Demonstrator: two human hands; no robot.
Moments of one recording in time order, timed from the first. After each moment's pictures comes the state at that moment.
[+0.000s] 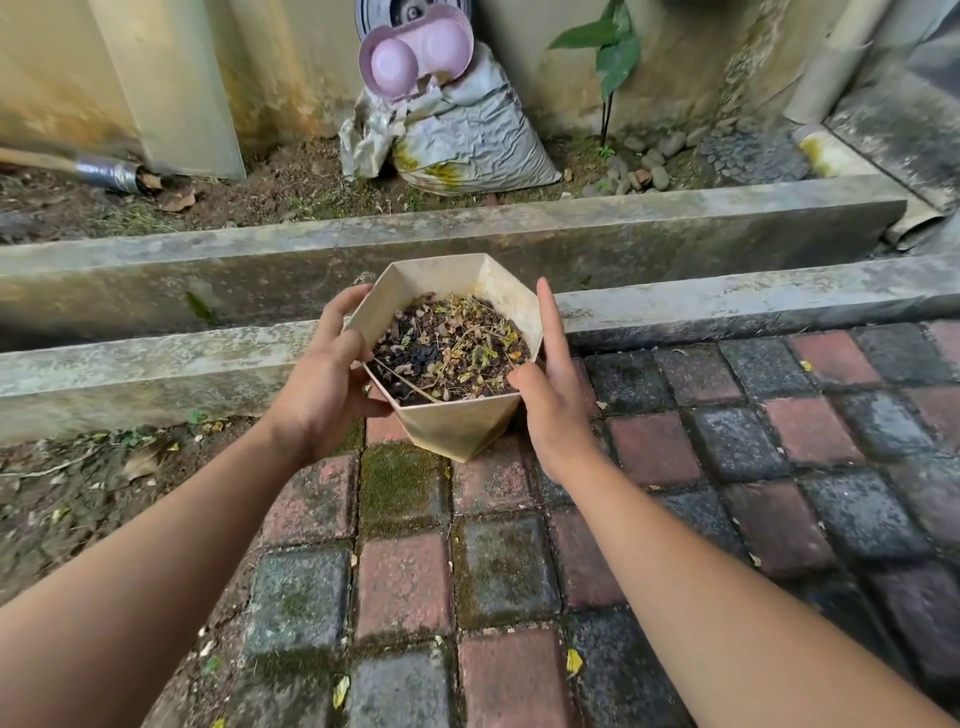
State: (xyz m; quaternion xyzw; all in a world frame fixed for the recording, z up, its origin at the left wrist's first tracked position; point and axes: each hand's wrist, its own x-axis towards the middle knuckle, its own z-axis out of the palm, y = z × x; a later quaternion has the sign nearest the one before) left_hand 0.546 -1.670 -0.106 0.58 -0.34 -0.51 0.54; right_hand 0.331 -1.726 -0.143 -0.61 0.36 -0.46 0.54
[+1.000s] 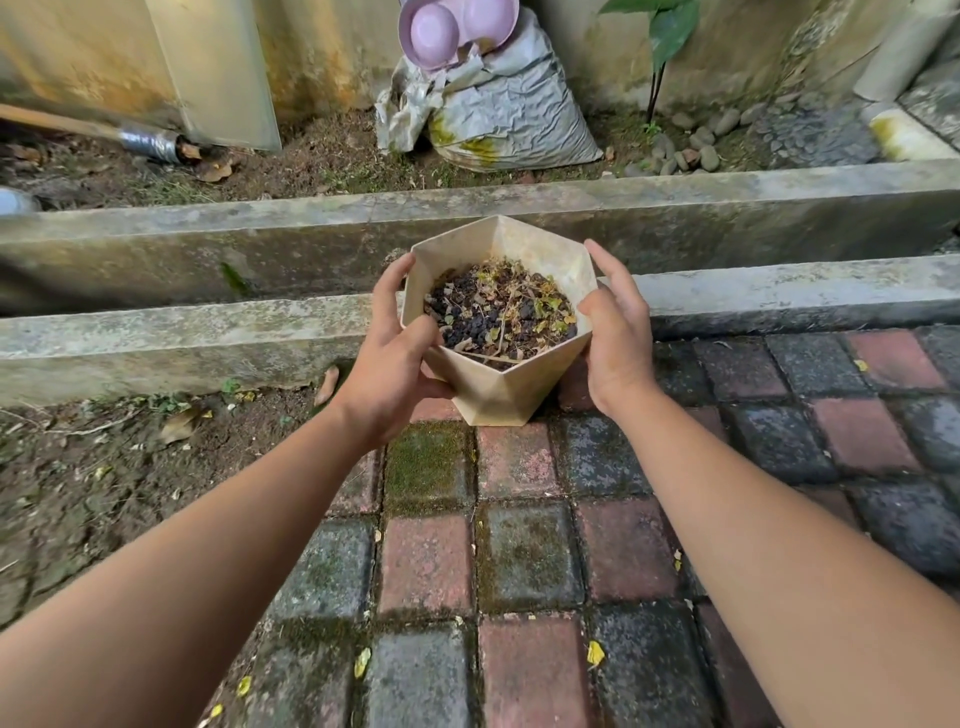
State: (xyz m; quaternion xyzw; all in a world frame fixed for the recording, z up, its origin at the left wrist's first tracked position) left_hand 0.514 -1.672 -0.106 0.61 -0.34 -0.48 0.53; right_hand 0.331 -1.788 -0.148 -0.48 0.41 -0.51 0.58
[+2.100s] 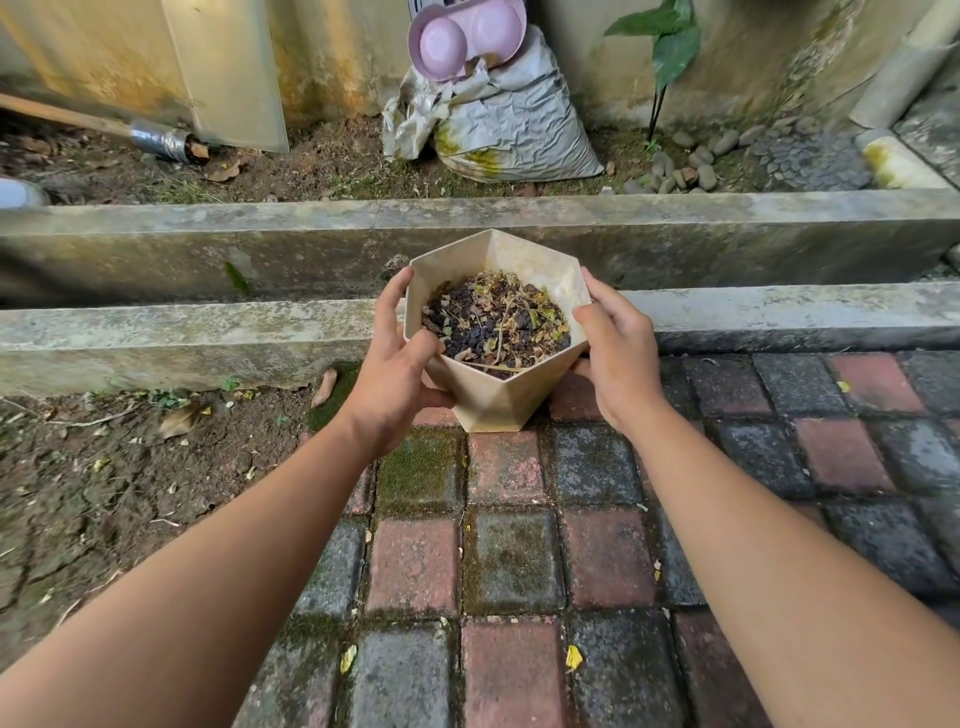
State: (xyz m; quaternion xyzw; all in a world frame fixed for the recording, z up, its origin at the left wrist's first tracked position) left_hand 0.511 -1.672 -0.115 0.61 -0.36 -0.45 0.55; right_hand 0.315 -1.782 -0.129 -0.53 0.50 -0.43 0.54
